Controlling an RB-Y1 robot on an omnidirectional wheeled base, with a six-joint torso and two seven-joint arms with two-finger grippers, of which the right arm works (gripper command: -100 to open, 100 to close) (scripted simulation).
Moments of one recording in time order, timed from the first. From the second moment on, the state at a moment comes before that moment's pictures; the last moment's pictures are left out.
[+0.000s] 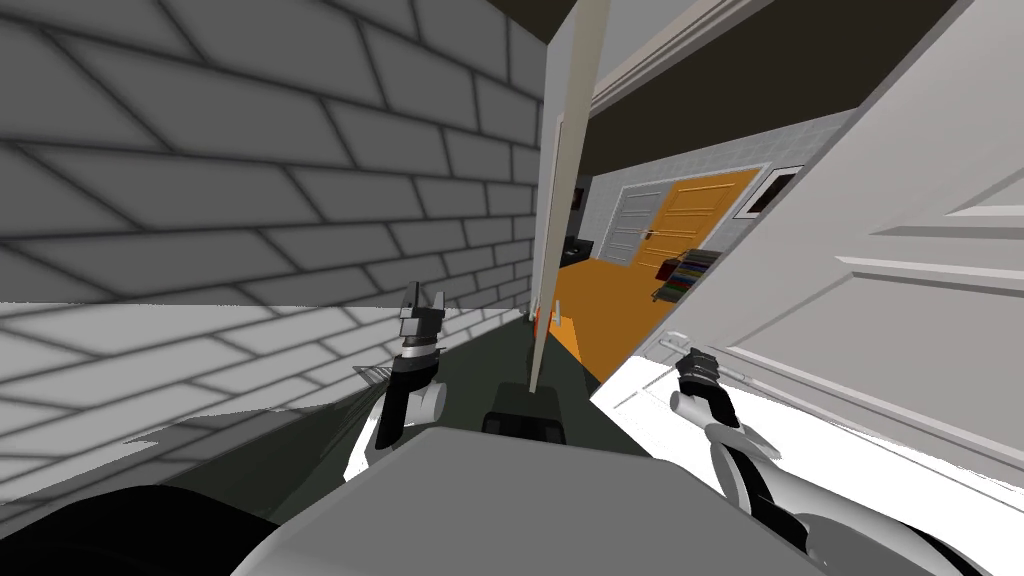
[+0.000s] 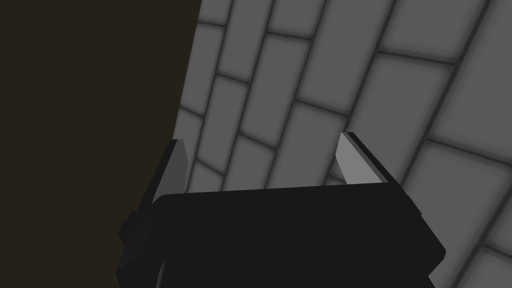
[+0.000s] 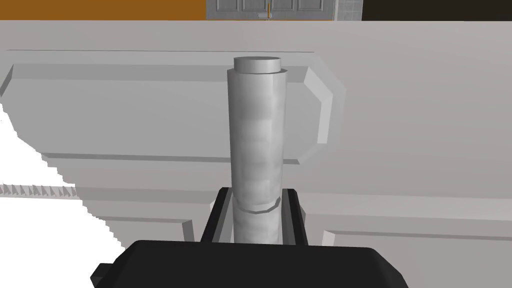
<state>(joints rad) -0.27 -0.56 -0.46 -0.43 -0.27 -0.59 -0.14</state>
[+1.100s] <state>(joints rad) -0.31 -0.54 -0.35 -0.44 -0.22 -0.59 -0.20</state>
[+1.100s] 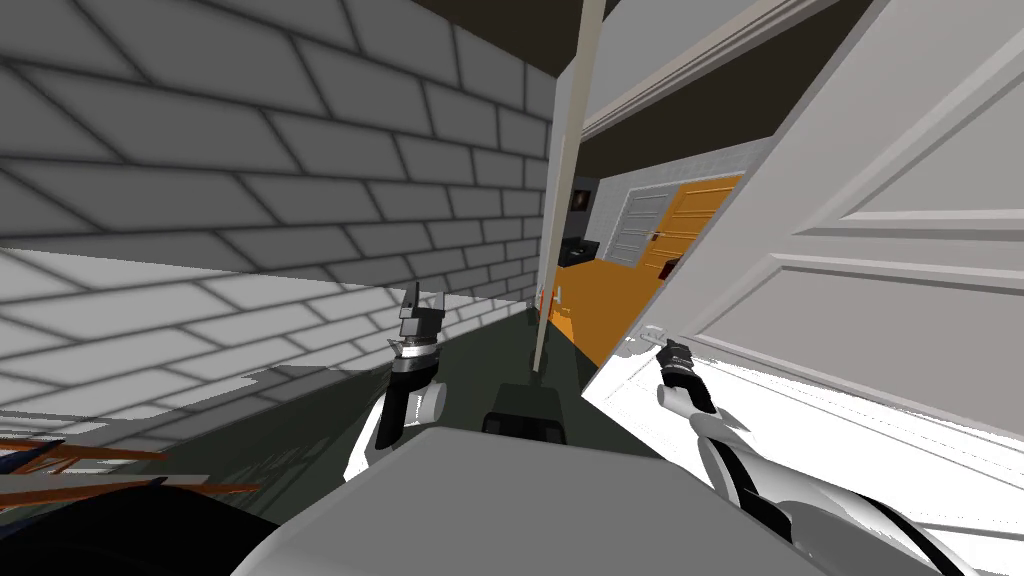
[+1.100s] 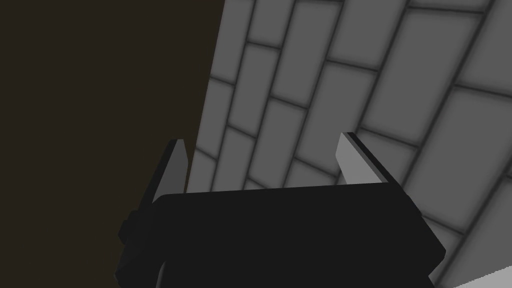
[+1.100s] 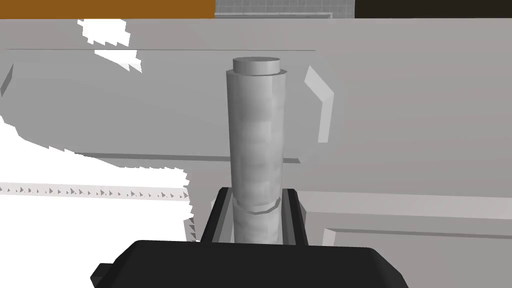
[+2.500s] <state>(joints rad) -0.32 -0.51 -0.24 -0.51 -0.17 -0.57 -0.27</state>
